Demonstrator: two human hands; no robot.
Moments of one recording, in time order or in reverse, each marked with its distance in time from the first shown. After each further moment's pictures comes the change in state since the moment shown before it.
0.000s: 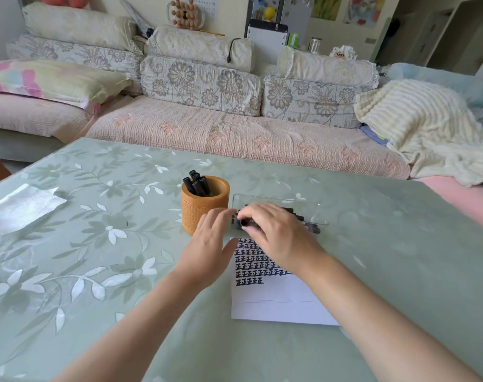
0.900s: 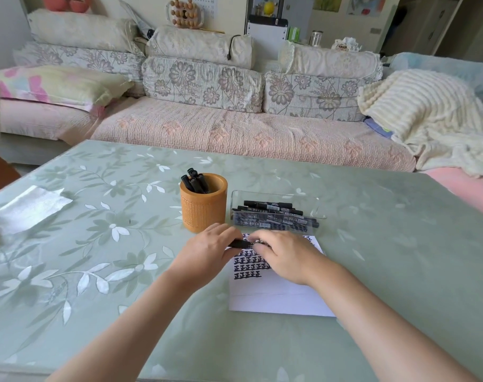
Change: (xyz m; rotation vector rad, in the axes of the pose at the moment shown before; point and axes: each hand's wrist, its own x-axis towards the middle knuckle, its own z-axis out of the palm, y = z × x) left_hand -0.007 0.009 -0.010 0.134 -0.163 0.169; right_hand -0.041 0.013 0.006 0.056 -0.462 0.453
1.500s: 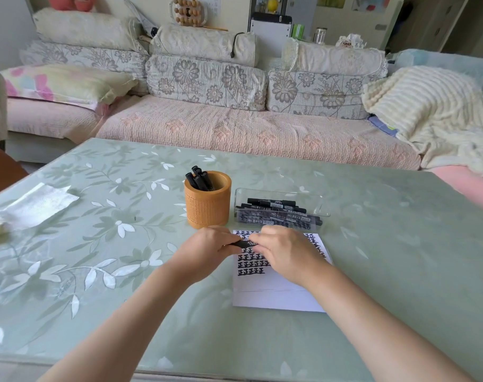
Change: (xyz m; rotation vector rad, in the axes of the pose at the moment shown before) left_hand 0.000 -0.004 -0.012 -0.148 -0.148 -0.103; right_hand 0.002 0.000 0.013 -0.191 0.218 -0.268
